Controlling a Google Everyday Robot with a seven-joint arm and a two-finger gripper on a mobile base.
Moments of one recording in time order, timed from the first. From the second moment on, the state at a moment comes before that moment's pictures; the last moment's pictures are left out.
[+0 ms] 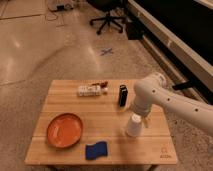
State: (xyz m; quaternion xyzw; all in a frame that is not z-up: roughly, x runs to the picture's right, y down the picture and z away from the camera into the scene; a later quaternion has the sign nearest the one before) arm 0.155 0.149 0.753 -0.28 -0.17 -0.41 0.85
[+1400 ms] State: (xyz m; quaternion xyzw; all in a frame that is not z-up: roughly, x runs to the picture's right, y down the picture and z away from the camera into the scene) arm 0.153 0.050 0.709 -0.25 -0.16 -0.41 0.87
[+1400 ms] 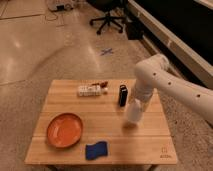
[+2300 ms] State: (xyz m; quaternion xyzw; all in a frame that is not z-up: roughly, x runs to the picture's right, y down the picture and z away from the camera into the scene) arm 0.110 -0.055 0.678 -0.20 -0.16 -0.44 0.86
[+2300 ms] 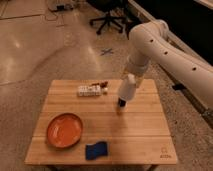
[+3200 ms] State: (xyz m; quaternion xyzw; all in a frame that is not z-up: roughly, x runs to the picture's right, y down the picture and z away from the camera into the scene) arm 0.101 -0.071 0.753 -0.21 -0.13 -0.45 0.86
